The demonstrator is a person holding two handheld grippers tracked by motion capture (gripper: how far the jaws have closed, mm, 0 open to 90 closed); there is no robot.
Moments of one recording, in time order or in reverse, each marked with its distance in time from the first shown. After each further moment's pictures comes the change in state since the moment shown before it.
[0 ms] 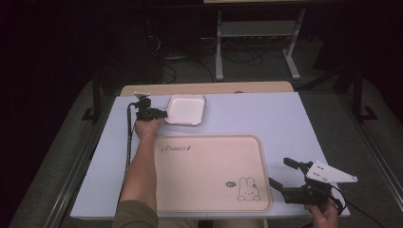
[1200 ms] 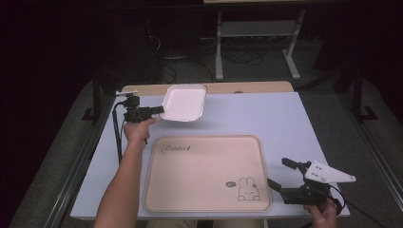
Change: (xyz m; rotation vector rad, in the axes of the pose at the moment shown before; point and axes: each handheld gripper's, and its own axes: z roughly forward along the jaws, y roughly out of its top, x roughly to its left) left arm -0.029 -0.016 -0.079 -0.139 -0.173 0.035; right arm 0.002 0.001 0.002 0.005 0.019 -0.012
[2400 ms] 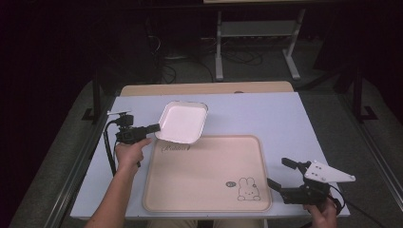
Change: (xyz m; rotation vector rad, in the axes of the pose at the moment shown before) left arm -0.014 -0.052 -0.044 0.030 -0.011 0.027; right arm 0.000 0.000 0.001 0.000 0.001 0.005
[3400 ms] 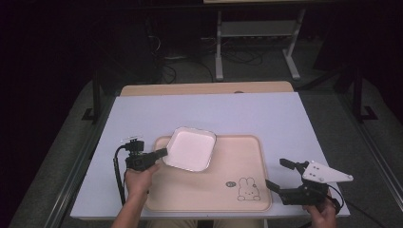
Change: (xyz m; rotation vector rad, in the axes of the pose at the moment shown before) left arm -0.012 -0.078 0.005 0.048 0.080 0.013; right arm 0.002 0.001 0.002 0.013 0.019 -0.021
